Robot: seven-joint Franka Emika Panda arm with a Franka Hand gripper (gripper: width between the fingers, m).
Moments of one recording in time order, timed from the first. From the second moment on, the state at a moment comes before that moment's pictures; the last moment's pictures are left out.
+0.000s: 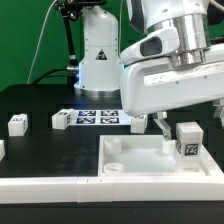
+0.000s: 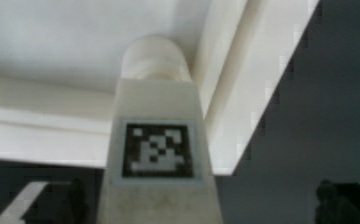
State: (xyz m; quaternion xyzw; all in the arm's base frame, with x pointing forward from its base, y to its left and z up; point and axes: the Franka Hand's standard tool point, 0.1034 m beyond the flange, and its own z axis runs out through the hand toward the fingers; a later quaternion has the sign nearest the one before) arm 0.628 0.119 0.081 -0.99 -0.10 -0.10 0.07
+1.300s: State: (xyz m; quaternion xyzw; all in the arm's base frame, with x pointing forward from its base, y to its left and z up) arm 0.639 0.112 0.083 -1.00 -0.07 -0.01 0.04
